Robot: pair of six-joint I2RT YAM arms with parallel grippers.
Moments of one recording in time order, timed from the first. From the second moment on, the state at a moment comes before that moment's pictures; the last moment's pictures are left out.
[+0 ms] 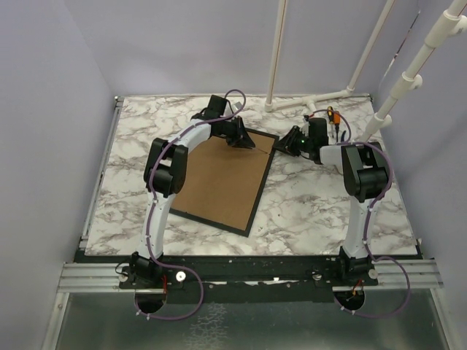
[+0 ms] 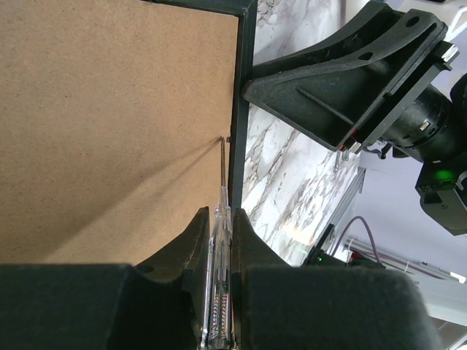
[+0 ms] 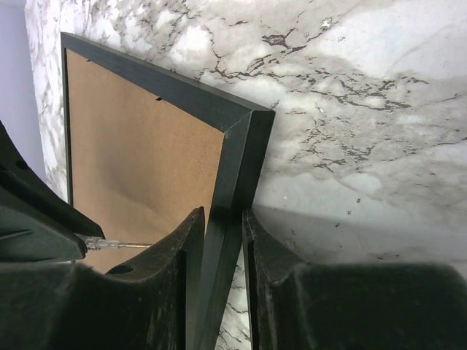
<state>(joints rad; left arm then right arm) -0.37 2.39 1.94 -0.40 0.79 -0.62 0.16 2.12 1.19 0.34 -0.50 0.71</state>
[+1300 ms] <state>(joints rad) -0.38 2.42 1.98 -0.43 0.83 -0.63 0.15 2.13 1.19 0.34 -0.51 0.72</state>
